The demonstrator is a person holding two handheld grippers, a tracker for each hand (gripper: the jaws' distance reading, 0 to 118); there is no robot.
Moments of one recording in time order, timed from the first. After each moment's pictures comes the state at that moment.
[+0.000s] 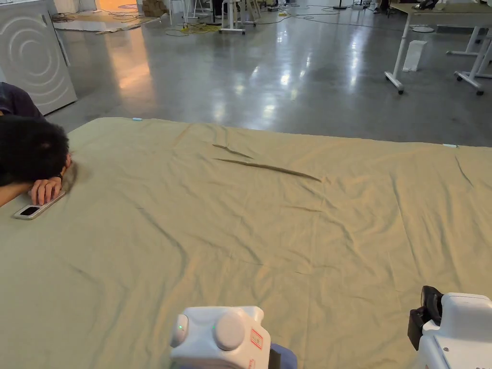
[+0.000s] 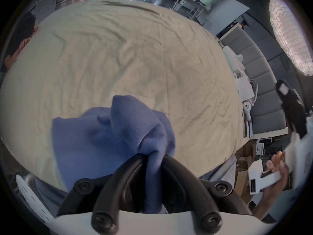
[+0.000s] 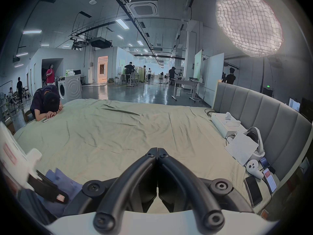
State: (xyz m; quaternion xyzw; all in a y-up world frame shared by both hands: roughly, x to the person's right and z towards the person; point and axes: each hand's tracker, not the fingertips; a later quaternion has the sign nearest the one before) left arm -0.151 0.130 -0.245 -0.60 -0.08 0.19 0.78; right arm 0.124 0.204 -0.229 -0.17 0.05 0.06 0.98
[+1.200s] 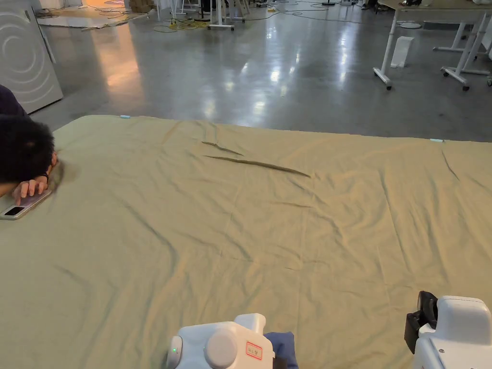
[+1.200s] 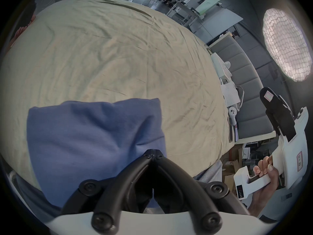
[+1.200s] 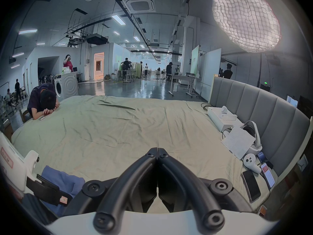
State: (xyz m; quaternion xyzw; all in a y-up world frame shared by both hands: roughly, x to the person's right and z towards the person) left arm -0.137 0.124 -0.230 -0.55 -0.12 0.25 0.79; right arm 0.135 0.195 -0.226 -0.19 0.03 0.05 0.98
